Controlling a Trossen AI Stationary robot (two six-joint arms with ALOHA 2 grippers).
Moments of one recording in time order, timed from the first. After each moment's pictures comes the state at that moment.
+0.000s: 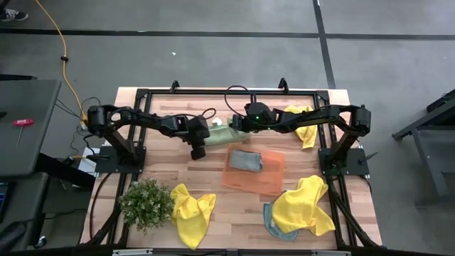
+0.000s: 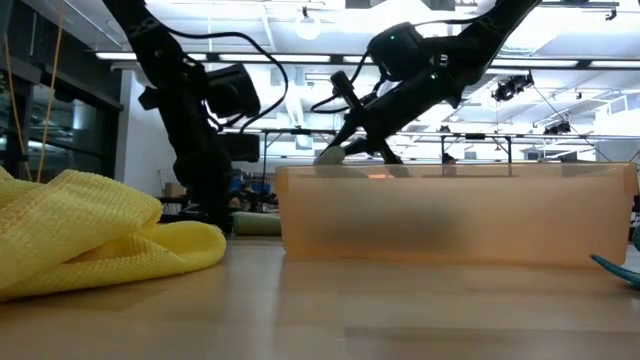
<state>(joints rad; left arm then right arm) 0.42 1.64 0.73 -0.22 0.06 0.01 -0.29 1.71 0.93 0.26 -0.08 1.18</state>
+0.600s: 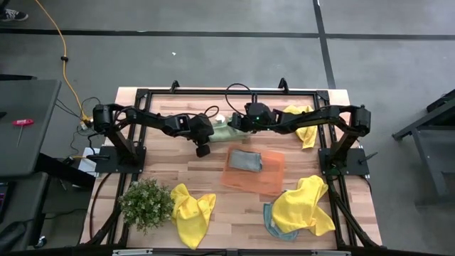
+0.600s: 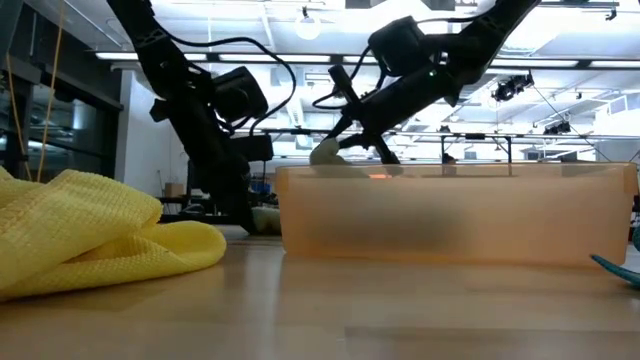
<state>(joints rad) 0.43 1.69 0.73 -0.06 0.04 0.06 -0.27 1.71 0.93 0.31 -0.04 1.24</state>
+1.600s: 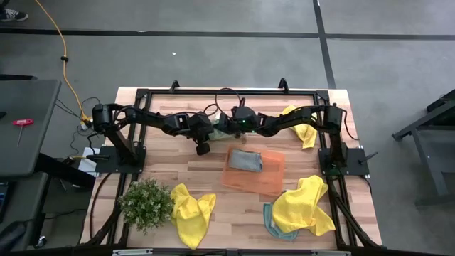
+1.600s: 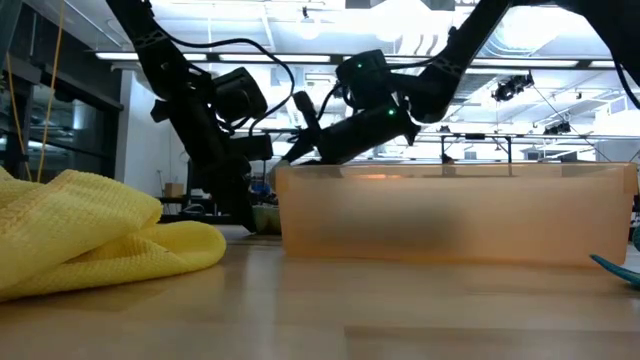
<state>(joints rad) 0.46 1.68 0.73 -0.06 0.03 0.06 -0.27 2.02 1.09 0.57 -0.10 1.41</state>
